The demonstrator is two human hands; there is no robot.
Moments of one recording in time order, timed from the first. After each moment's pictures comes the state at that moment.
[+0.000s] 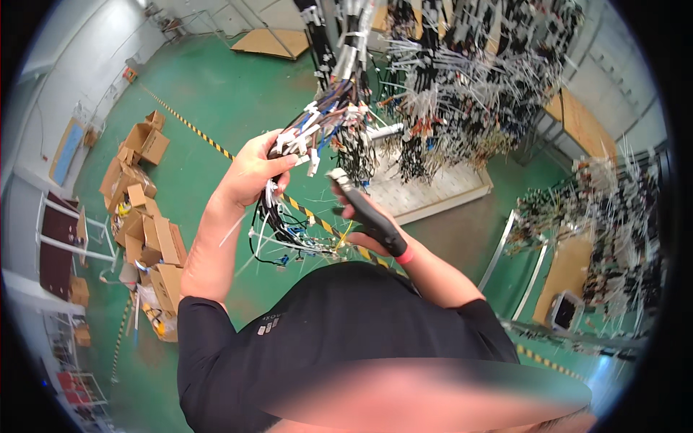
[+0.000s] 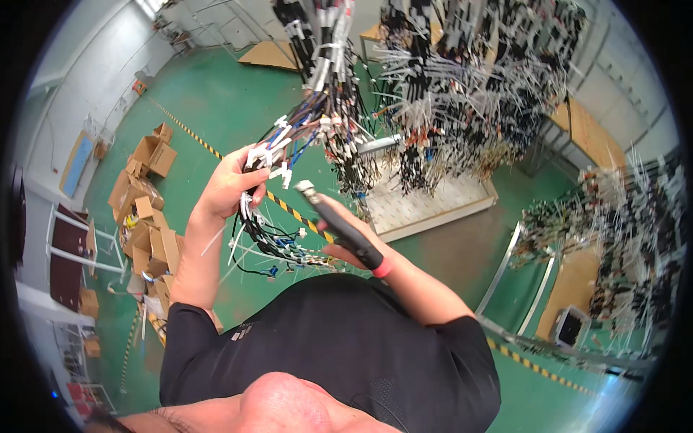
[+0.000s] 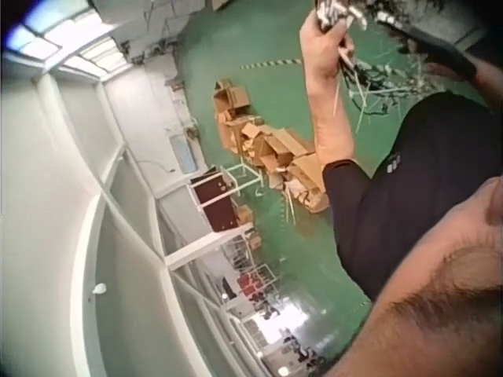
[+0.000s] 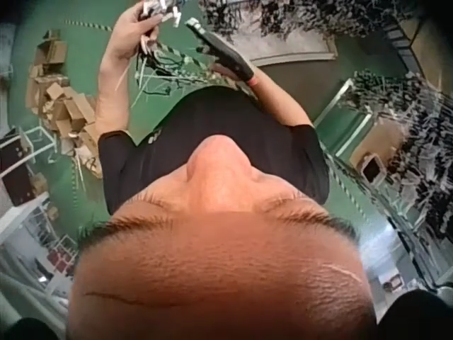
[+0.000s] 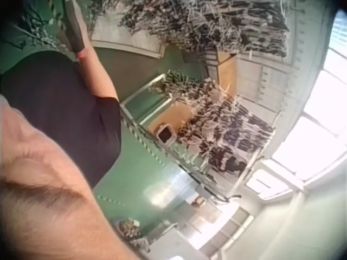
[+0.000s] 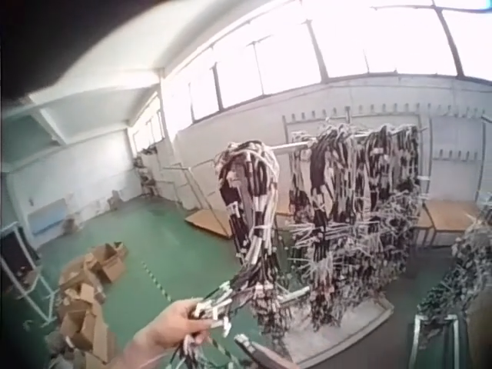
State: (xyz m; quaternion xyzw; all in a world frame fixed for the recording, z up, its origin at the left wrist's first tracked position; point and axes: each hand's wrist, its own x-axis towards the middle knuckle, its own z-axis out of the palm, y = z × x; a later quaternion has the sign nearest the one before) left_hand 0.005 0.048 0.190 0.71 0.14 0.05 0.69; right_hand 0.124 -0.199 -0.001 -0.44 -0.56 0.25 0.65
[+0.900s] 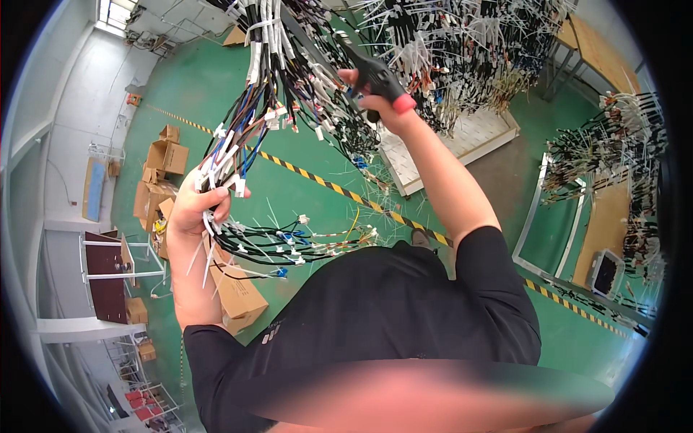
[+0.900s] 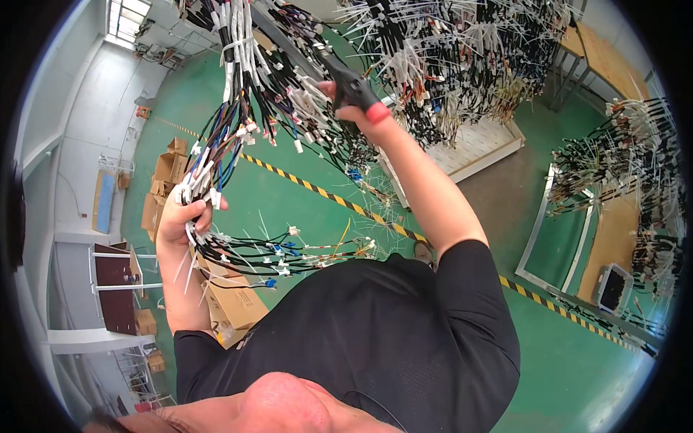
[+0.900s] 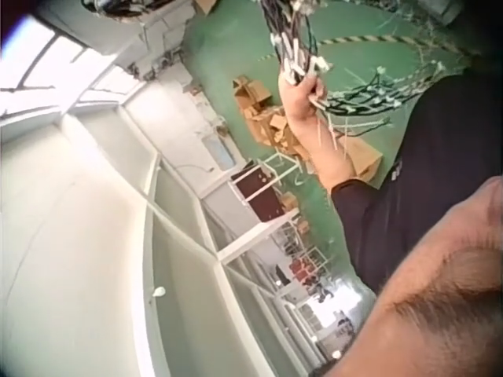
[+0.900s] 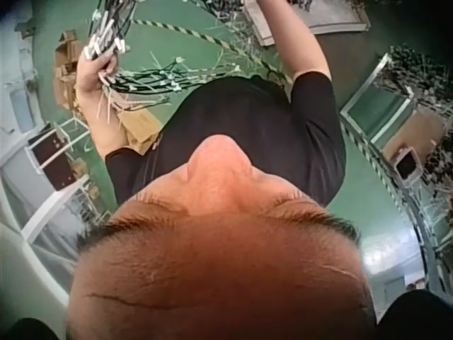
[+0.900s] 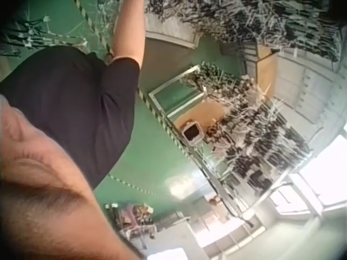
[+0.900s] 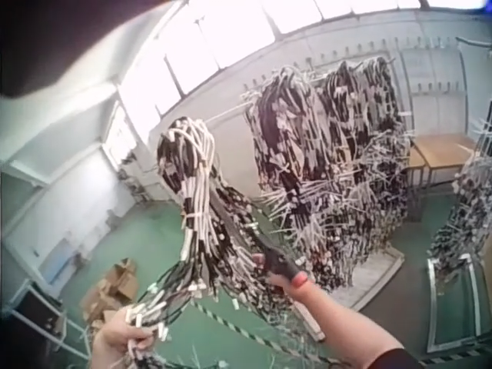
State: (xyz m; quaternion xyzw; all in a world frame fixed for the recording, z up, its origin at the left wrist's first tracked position) left_hand -0.012 0.083 0.206 0.68 0.19 -0.03 0.71; right_hand 0.322 -0.127 -0.015 -0.39 -0.38 0.23 0.81
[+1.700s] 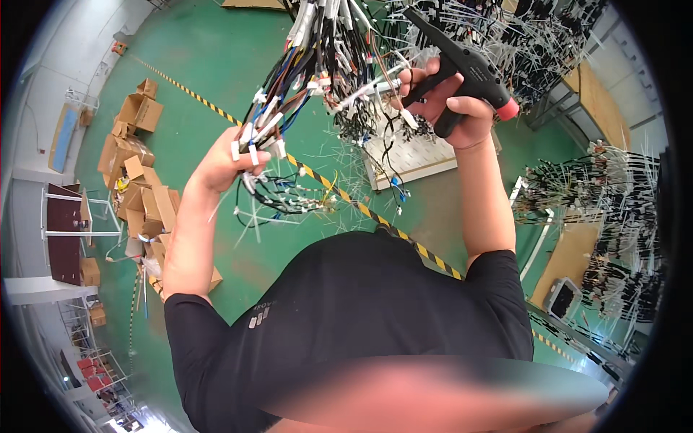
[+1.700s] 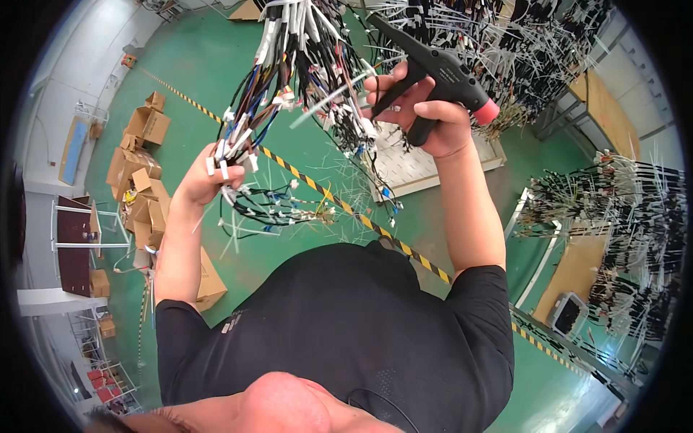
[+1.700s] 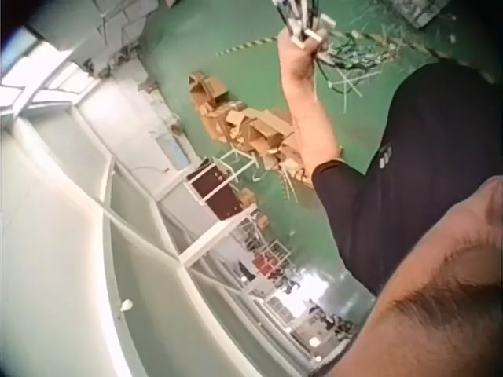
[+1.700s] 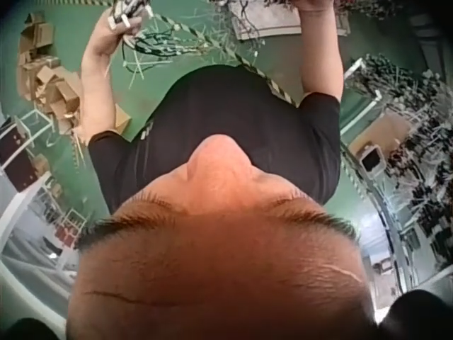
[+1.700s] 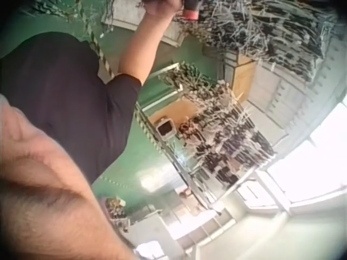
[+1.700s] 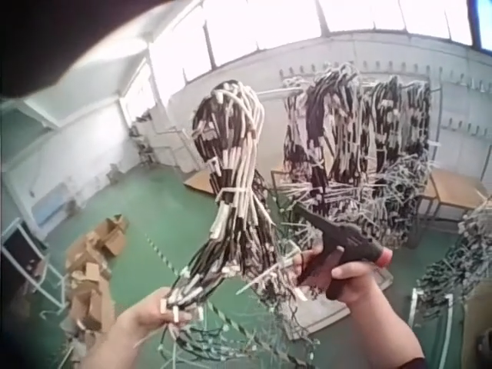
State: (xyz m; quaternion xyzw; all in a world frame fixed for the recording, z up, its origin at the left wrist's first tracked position) left_hand 0.006 0.086 0.142 0.72 0.16 -0.02 0.67; right_hand 0.318 -0.210 0.075 -0.15 -0.38 0.45 0.79
